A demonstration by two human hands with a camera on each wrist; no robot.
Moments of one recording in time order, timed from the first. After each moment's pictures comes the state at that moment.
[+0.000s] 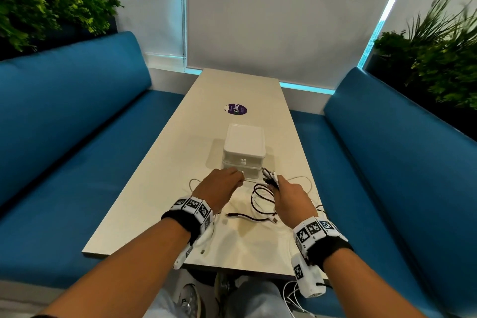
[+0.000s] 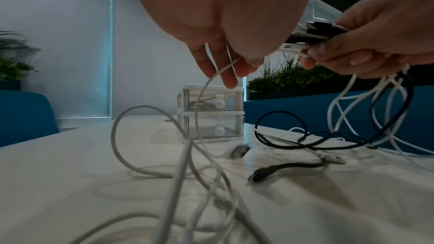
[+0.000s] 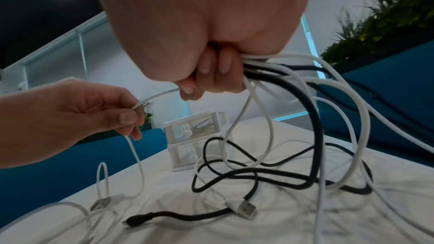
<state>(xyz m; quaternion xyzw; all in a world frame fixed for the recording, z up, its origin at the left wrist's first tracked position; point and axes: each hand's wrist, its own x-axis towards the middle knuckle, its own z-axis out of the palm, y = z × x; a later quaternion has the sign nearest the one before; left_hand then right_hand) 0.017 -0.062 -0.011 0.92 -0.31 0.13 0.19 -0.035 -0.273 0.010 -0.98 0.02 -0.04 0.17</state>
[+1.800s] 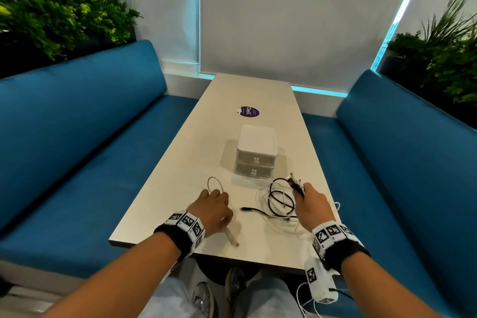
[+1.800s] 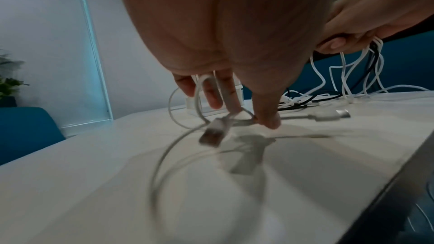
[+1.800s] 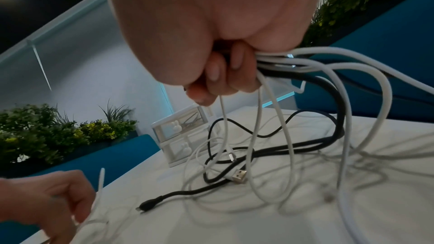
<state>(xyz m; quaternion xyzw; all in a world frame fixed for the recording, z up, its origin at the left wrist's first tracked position) -0.035 -0.014 -0.042 0.95 -0.31 -0.01 -0.05 -0.059 -0.282 0.005 -0.96 0.12 -0.04 0.24</state>
